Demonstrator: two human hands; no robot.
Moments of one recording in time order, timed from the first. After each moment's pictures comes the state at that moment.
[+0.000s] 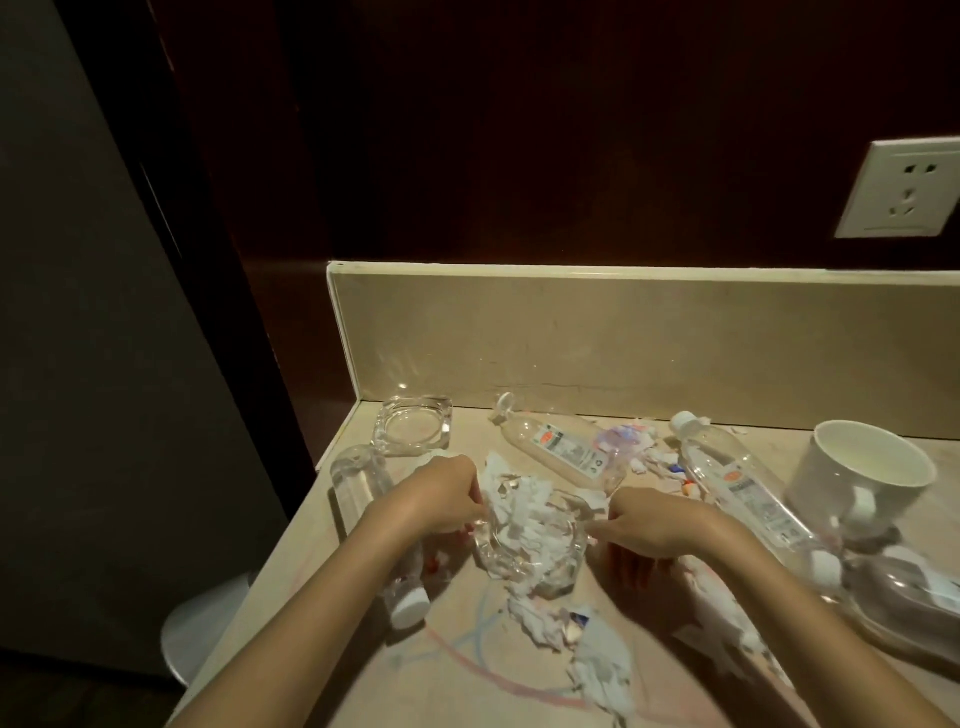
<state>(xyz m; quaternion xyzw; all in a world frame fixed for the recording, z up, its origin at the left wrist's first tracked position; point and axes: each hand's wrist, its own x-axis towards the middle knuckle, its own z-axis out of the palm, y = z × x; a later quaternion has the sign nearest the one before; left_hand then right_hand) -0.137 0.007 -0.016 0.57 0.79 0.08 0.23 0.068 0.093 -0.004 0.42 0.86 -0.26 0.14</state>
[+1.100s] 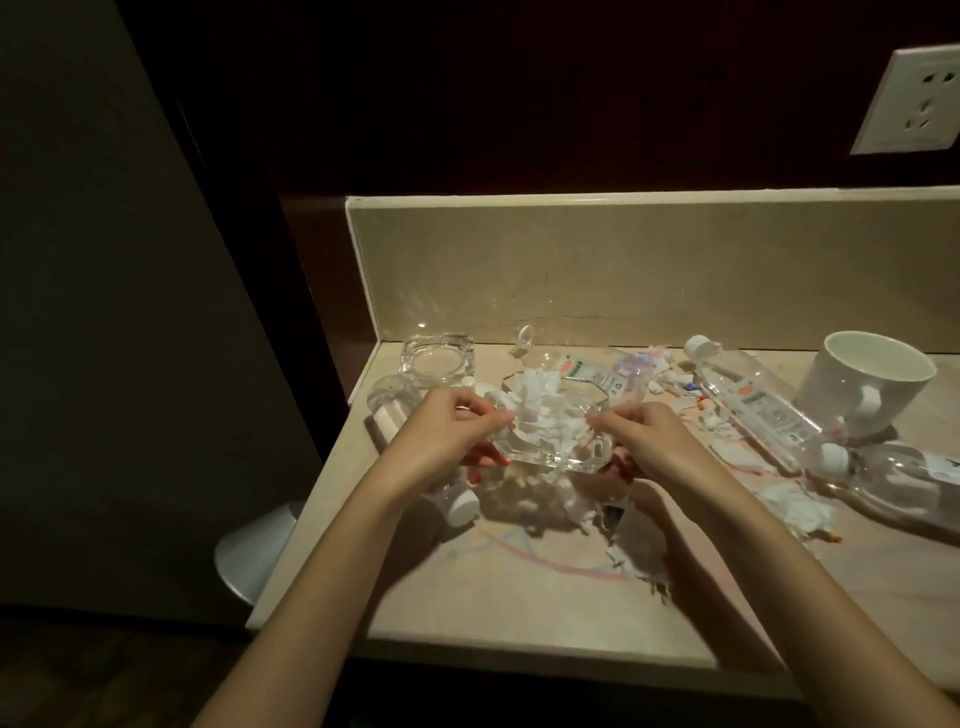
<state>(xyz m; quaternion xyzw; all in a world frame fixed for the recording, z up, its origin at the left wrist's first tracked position) -0.130 -0.066 0.000 0.42 0.68 0.45 0.39 0.057 0.024 -0.015 0.46 0.69 -0.51 -0.25</state>
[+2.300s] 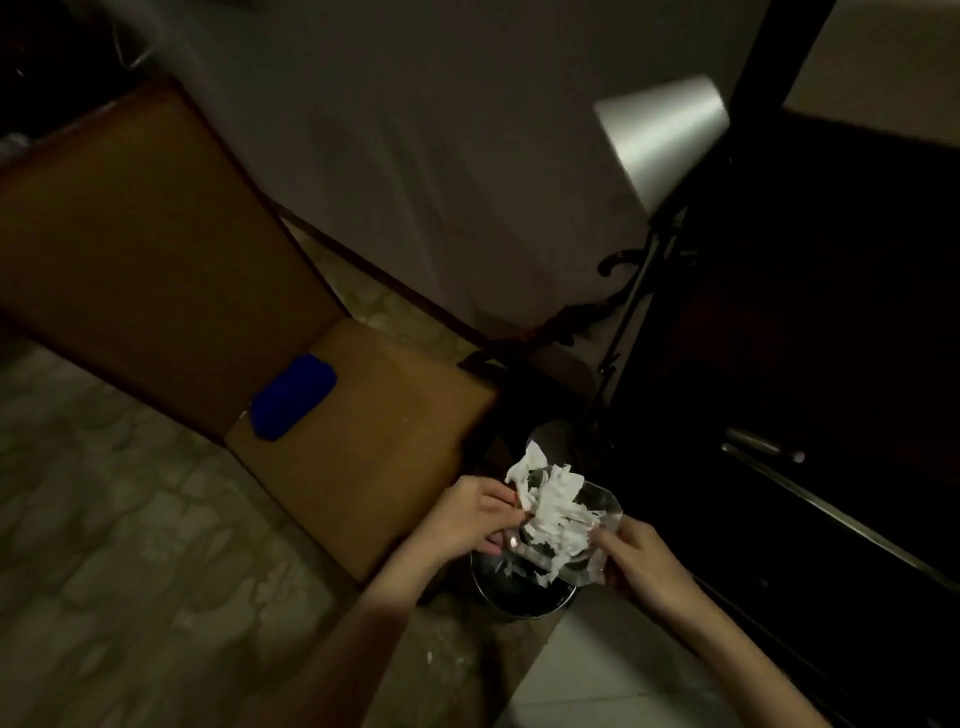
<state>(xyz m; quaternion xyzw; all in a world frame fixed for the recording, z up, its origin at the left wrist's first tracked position) -0.174 -0.449 -0.411 0.08 0.79 0.40 0.46 -0.039 -0.286 -0.421 0.32 0.71 -0.62 0.12</state>
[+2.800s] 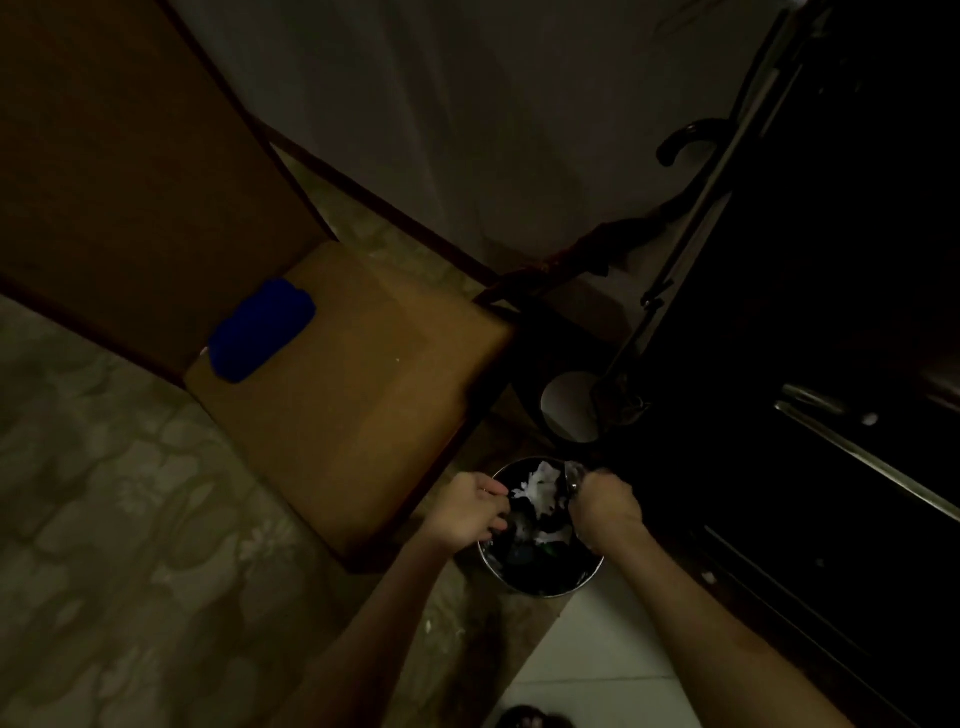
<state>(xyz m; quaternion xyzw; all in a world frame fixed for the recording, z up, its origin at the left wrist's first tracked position) -0.192 -0.463 -0.596 -0.03 0.81 0.36 0.45 -0.127 -0.304 -0.630 0.34 0.87 -0.22 0.28</state>
